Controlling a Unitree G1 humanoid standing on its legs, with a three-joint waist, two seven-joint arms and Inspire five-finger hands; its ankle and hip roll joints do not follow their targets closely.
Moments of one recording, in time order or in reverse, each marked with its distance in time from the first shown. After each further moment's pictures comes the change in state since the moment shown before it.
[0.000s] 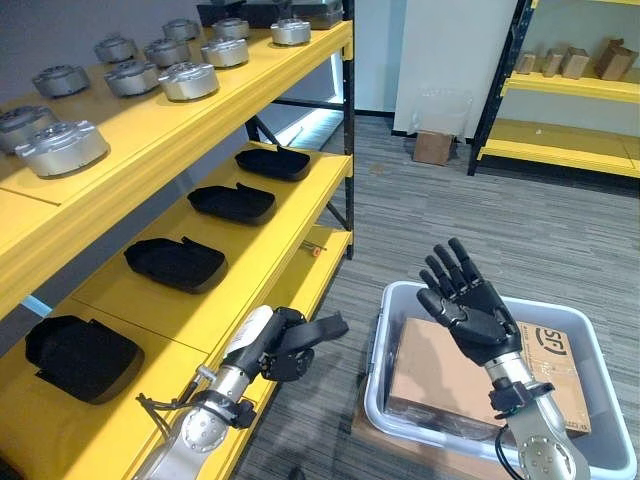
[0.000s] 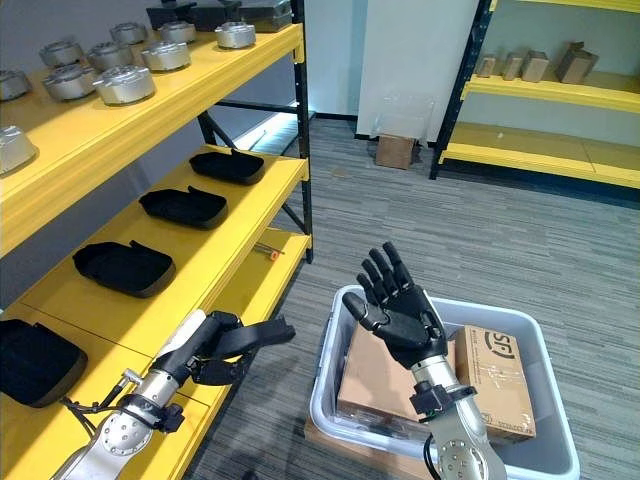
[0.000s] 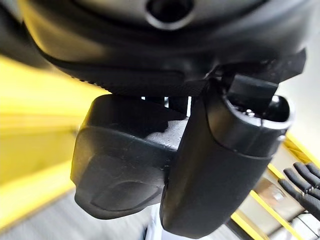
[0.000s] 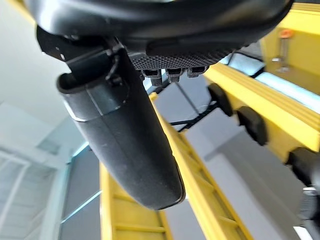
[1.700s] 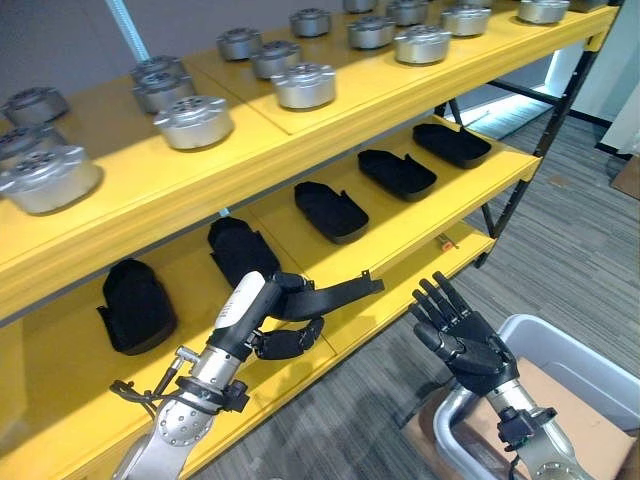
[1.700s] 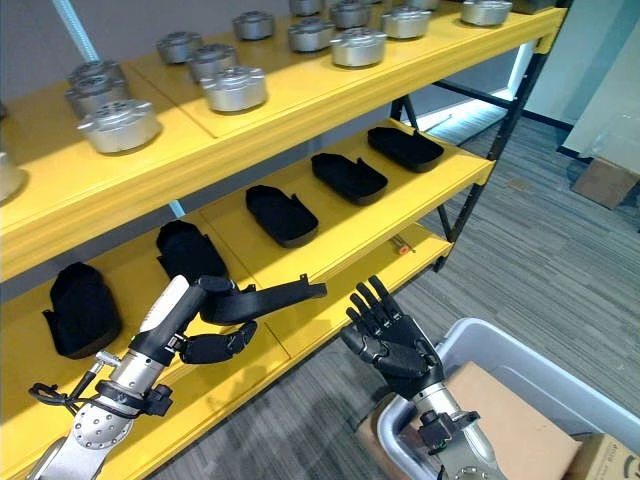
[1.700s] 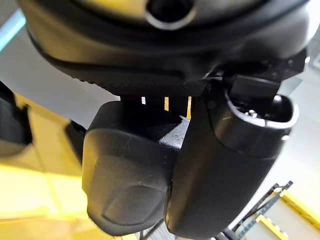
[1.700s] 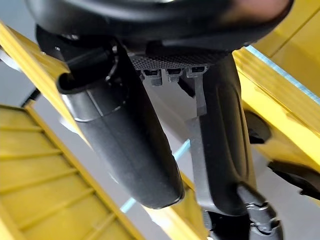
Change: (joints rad) left arm 0.004 -0.005 0.080 -0.165 -0.141 -0.120 -0.106; right arm 0.117 -0.070 0.044 0.026 0.074 0.027 0.081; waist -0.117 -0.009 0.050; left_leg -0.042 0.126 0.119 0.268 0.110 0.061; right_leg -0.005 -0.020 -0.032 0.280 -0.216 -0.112
